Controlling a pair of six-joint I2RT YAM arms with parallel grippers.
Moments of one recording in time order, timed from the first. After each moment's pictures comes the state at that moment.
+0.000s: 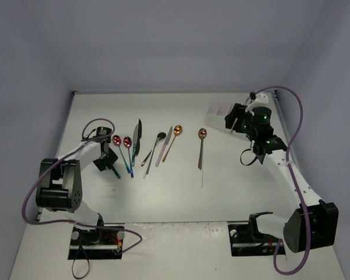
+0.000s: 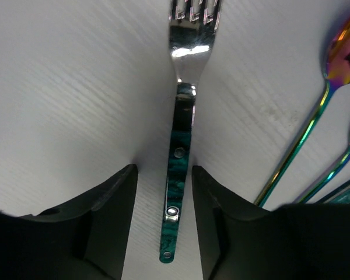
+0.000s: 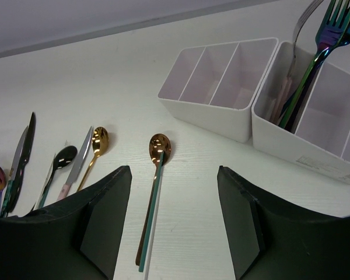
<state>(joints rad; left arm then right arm) -0.08 1.57 0.88 -0.54 -0.26 -0.80 0.16 1.19 0.92 -0.10 -0.01 0.31</state>
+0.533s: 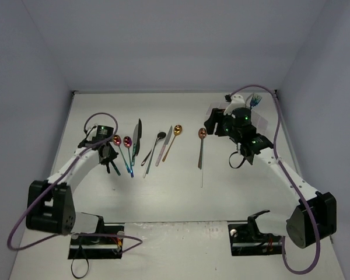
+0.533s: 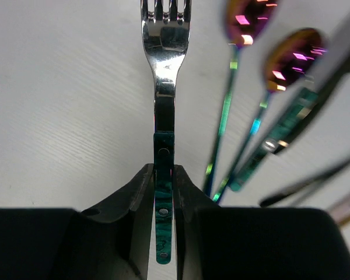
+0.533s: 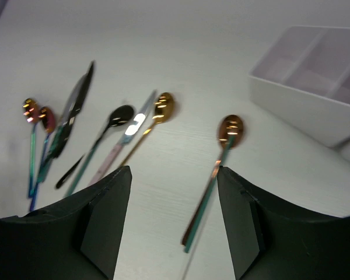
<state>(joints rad) -0.15 1.39 0.87 -0.57 -0.28 -0.74 0.35 1.23 0.94 -0.11 -0.03 0.29</state>
